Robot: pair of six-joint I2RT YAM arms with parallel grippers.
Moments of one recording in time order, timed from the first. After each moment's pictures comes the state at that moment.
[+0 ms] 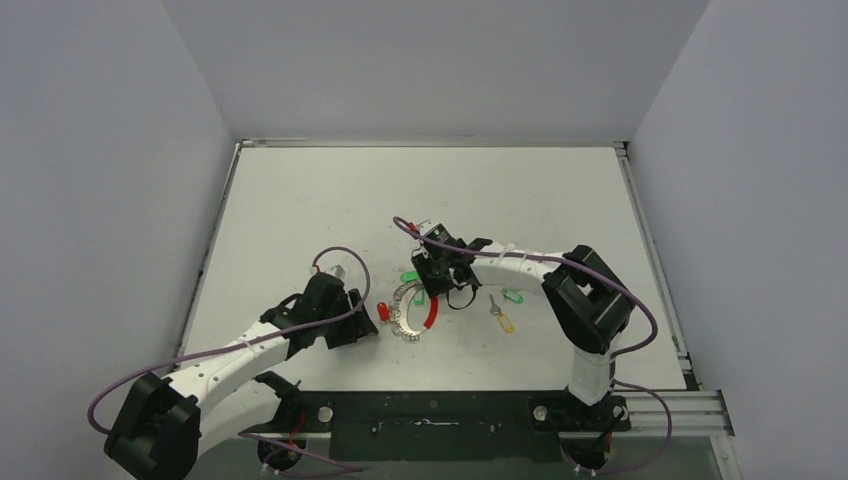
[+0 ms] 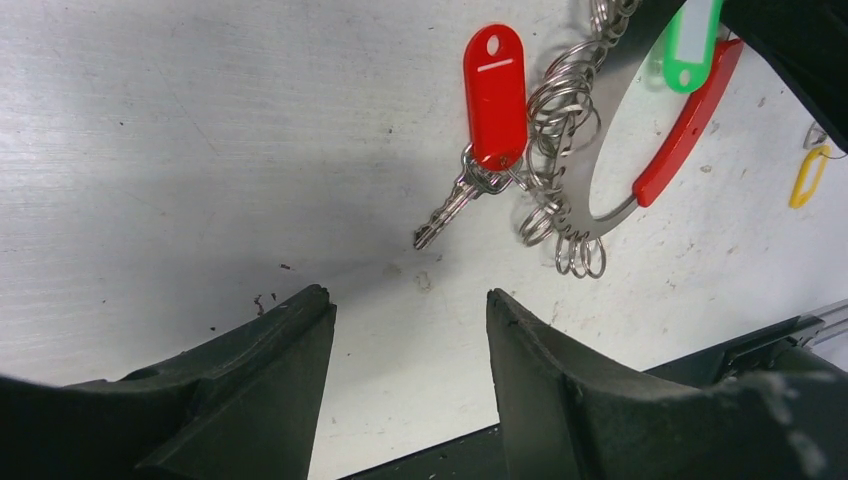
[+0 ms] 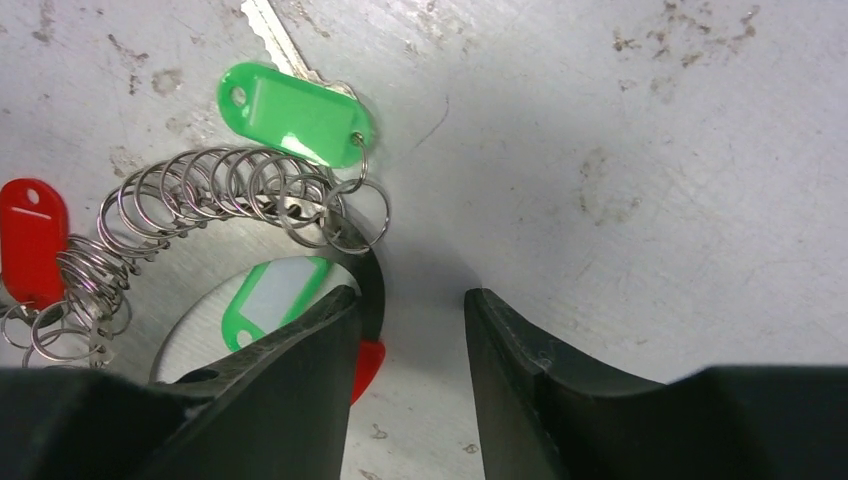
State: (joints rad) left arm -0.56 1.00 0.40 -0.38 0.09 -0.86; right arm 0.79 1.86 1.14 -0.33 0.04 0.22
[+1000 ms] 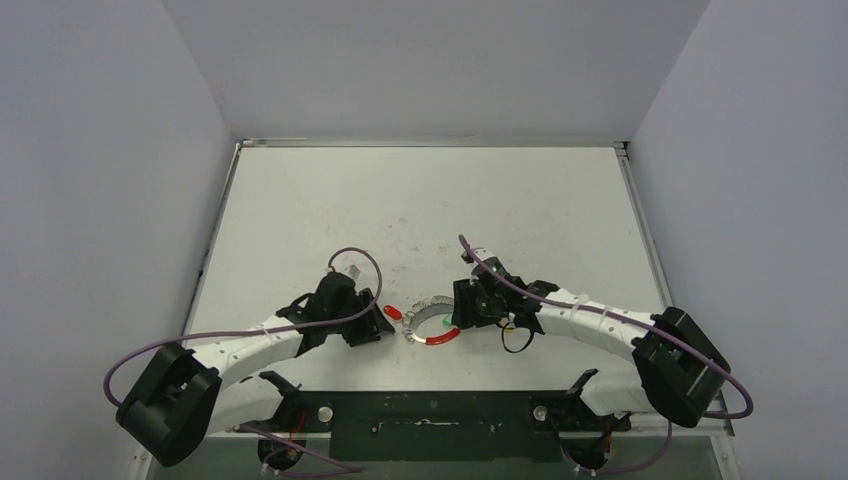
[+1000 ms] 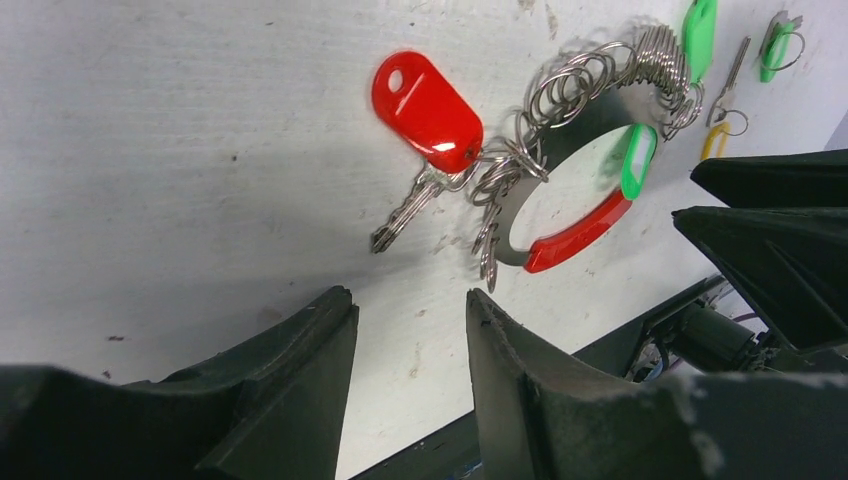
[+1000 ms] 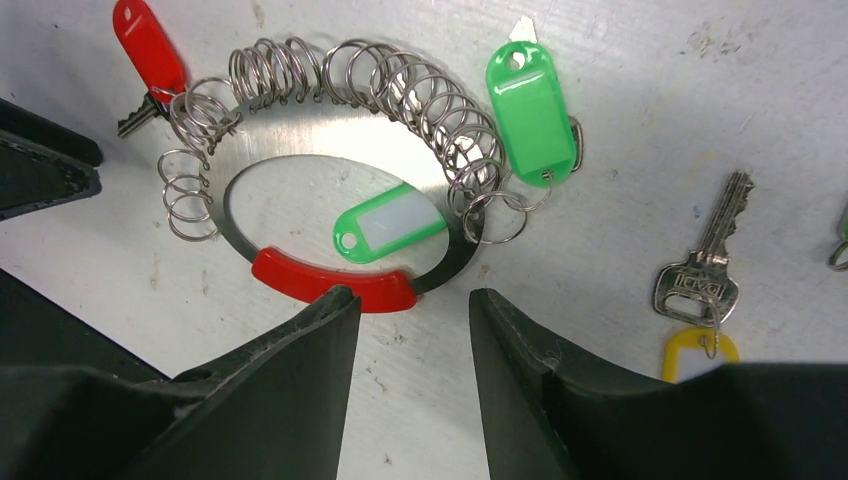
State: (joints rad) left arm -0.61 1.12 0.36 -0.14 0.20 -0.98; right arm 0.78 1.34 0.63 -0.25 -0.07 0.52
